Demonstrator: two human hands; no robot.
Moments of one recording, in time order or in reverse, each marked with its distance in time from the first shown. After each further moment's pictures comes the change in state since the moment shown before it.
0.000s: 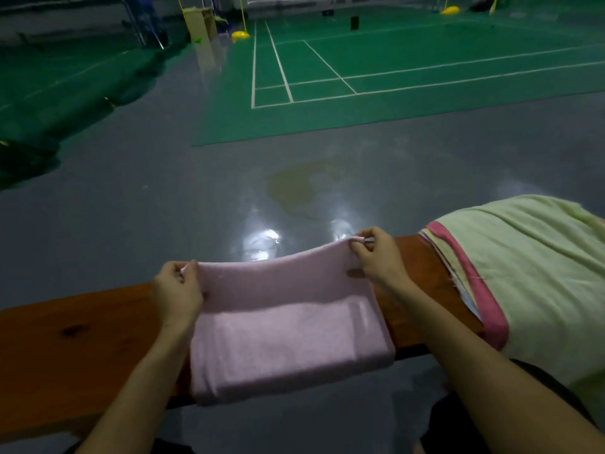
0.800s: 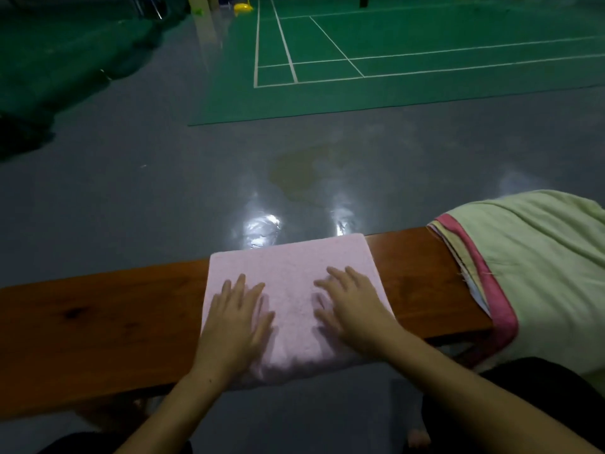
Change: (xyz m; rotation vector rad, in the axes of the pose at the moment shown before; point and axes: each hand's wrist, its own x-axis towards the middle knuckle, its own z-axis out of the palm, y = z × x) left_hand -0.091 -0.035 0.009 0.746 -0.594 0.548; right_hand -0.086 0.034 0.031 -1.017 -0.505 -0.395
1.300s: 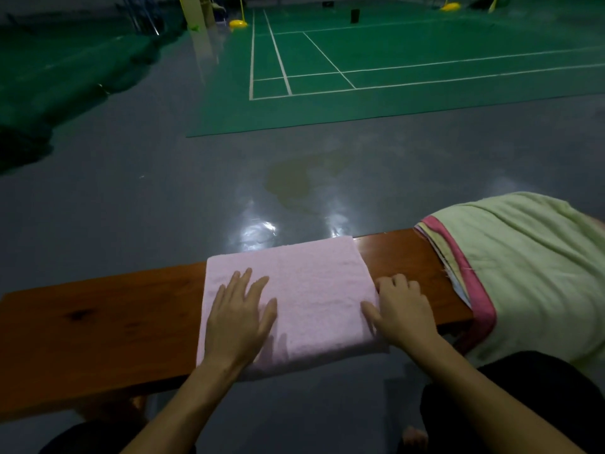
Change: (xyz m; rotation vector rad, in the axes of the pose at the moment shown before) left_hand 0.001 0.022 -0.001 0.008 0.208 0.024; right_hand -0.047 0.040 -0.021 -0.193 0.159 0.467
